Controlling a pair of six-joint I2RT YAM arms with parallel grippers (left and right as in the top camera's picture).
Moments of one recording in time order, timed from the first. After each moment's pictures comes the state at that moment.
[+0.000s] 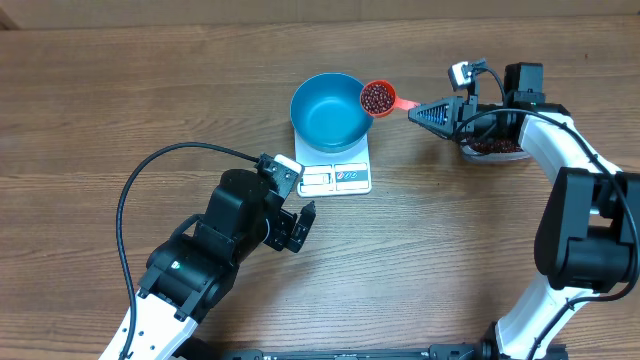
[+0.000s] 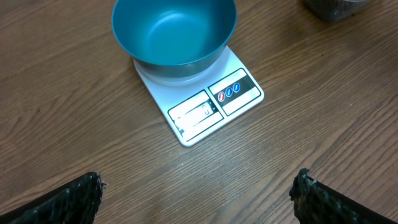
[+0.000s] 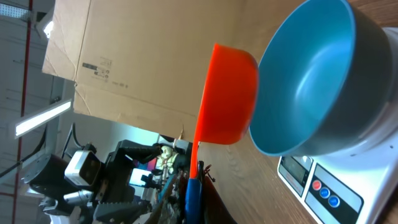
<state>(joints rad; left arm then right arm) -0.53 0.99 0.88 -0.63 -0.02 -0.01 -0.10 1.99 1.33 -0.43 -1.53 0.13</state>
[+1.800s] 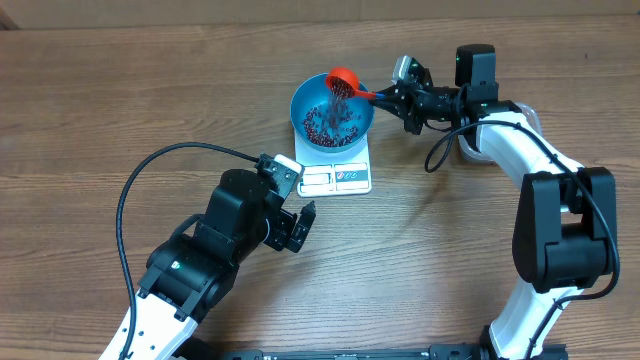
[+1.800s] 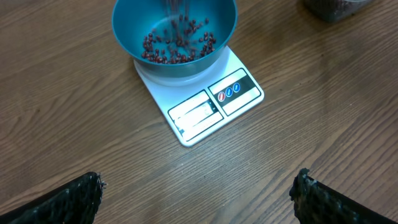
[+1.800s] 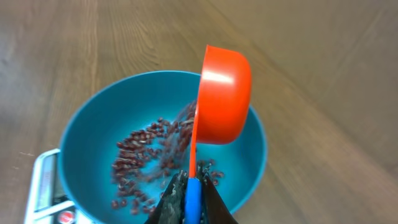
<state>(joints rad) -0.53 0.99 0.88 -0.63 -0.02 -0.01 0.09 1.99 1.33 -0.05 -0.99 -0.77</state>
